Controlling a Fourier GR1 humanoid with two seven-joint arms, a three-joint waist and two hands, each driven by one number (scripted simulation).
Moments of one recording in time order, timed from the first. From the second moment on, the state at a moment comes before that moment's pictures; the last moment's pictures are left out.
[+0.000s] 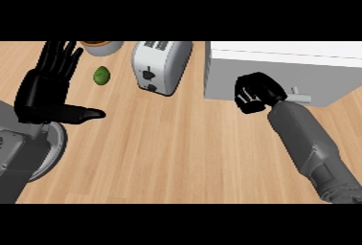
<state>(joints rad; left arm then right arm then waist) -0.44 0.57 -0.25 -1.35 0.71 0.13 -0.29 -0.86 -0.23 0.02 -0.40 0.84 -0.06 -0.51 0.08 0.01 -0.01</state>
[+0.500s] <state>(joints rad) -0.42 0.55 -0.26 -1.35 0.71 0.09 -0.30 -0.87 -0.26 -0.02 -0.36 0.80 0.01 -0.63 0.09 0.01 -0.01</state>
